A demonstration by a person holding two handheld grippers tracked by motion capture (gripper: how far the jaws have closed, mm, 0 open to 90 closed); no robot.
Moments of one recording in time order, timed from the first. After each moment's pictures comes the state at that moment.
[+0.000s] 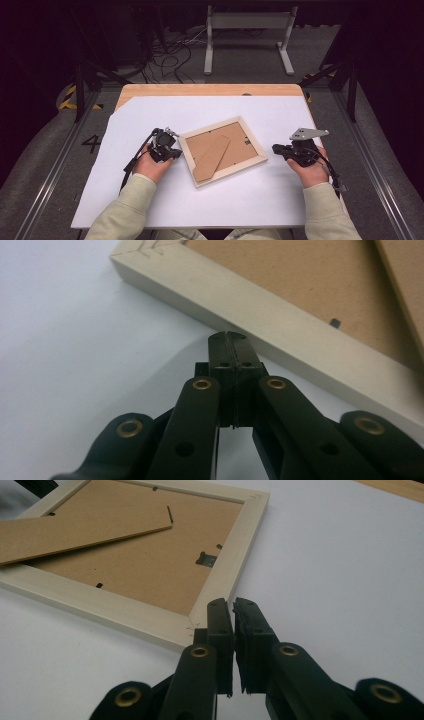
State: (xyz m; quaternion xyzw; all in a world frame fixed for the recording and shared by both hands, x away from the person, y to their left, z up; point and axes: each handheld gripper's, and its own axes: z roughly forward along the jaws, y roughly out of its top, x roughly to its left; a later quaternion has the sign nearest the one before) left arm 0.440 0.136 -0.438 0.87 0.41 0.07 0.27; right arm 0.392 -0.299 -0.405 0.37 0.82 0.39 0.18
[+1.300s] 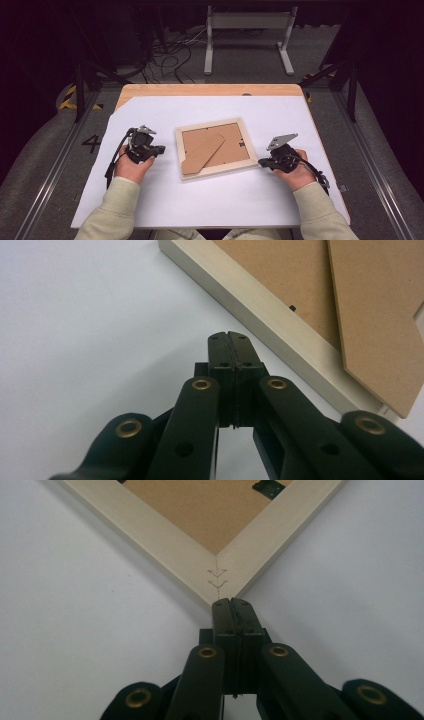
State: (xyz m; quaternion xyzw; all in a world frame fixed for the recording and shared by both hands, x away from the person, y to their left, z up) left arm 0.424 0.186 -0.420 0.83 0.45 0.08 0.33; right arm 0.397 -0.257 -0.430 0.30 0.90 0.30 0.10
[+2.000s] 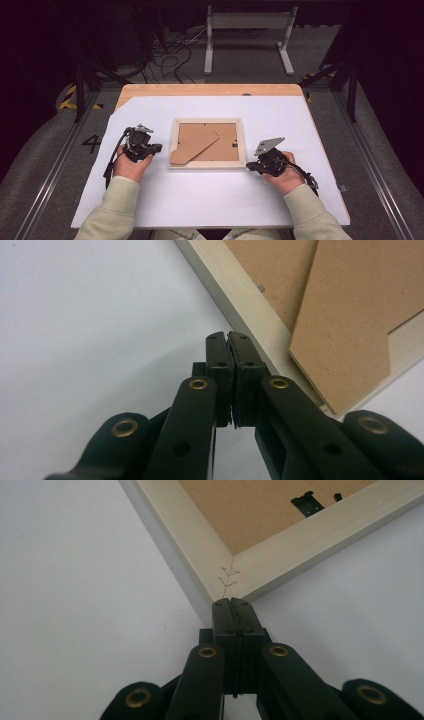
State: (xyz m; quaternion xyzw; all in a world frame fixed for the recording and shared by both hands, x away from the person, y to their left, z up) left arm 0.428 0.192 -0.423 0.82 0.47 0.10 0.33; right arm 0.391 -0.224 -0.434 0.26 0.91 0.31 0.10
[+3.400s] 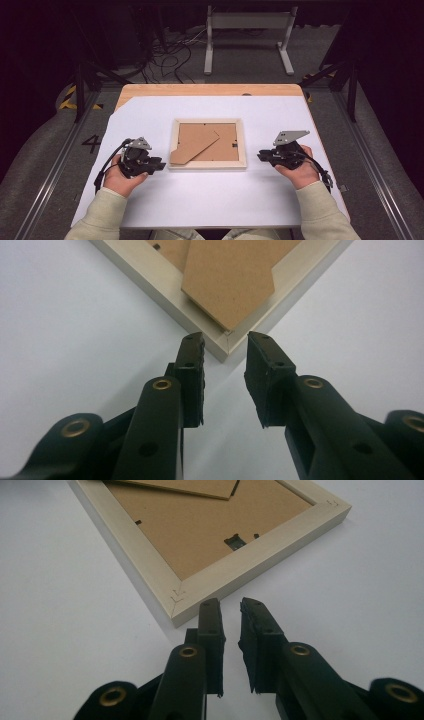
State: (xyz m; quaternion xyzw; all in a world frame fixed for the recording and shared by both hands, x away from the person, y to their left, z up) left arm 0.387 0.196 -0.419 0.88 0.35 0.04 0.33; right arm 0.392 -0.264 -0.404 0.29 0.87 0.37 0.13
